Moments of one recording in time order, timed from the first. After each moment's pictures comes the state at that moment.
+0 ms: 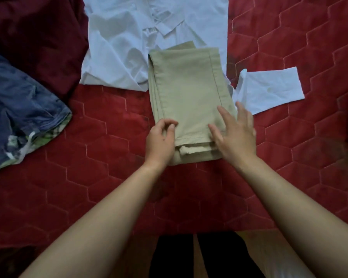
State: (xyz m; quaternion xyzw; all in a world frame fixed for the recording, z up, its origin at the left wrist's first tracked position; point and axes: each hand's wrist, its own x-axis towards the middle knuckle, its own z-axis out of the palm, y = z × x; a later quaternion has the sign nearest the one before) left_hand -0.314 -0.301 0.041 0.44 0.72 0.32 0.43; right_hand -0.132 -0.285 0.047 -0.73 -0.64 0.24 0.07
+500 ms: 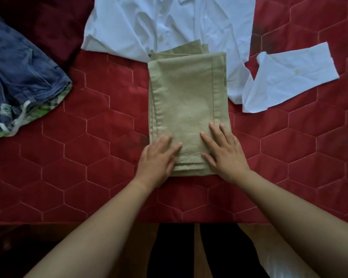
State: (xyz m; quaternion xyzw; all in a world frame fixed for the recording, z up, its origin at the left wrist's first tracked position) left_hand -0.370 -0.410 -0.028 0.73 0.62 -0.05 0.27; right_hand -0.144 -0.374 -0.043 -0.53 -0.82 0.23 -0.04
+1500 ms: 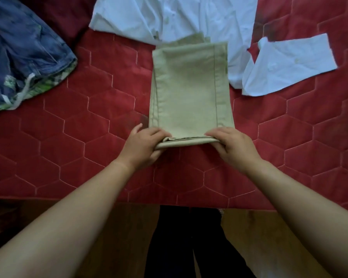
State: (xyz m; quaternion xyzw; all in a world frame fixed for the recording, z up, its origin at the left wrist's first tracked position) left_hand -0.391 -0.430 0.000 0.76 0.59 0.05 0.26; right_hand -0.125 -0.394 0.003 -0.48 -0.82 0.31 0.11
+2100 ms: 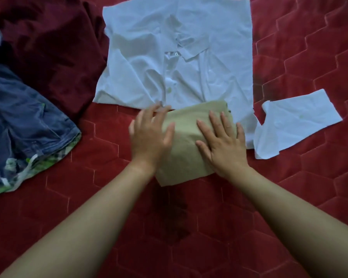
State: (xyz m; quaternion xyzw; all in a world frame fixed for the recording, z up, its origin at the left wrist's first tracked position) left_hand -0.401 -0.240 0.017 0.67 0.72 0.15 0.14; right_hand -0.211 -0.248 -0.015 -0.61 -0.78 0.11 0.00
